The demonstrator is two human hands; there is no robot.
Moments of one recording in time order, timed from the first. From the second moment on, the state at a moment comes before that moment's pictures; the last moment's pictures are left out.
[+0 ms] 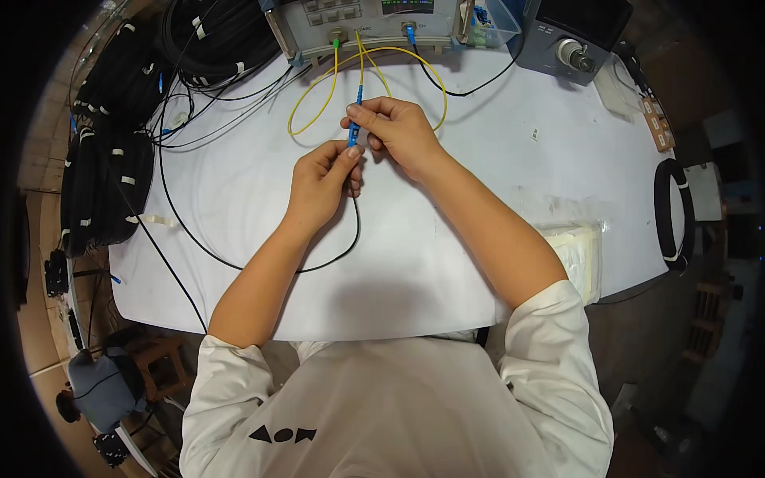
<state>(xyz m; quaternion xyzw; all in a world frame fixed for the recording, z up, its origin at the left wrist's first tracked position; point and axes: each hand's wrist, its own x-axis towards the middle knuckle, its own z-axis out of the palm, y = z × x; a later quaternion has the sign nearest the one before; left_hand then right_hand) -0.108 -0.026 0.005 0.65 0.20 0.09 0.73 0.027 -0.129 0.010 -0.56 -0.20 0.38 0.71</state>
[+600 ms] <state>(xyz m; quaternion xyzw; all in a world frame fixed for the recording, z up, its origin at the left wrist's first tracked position) -0.106 -0.035 0.005 0.64 0.19 0.14 0.73 0.016 -0.125 0.008 -0.56 -0.20 0.32 0.74</state>
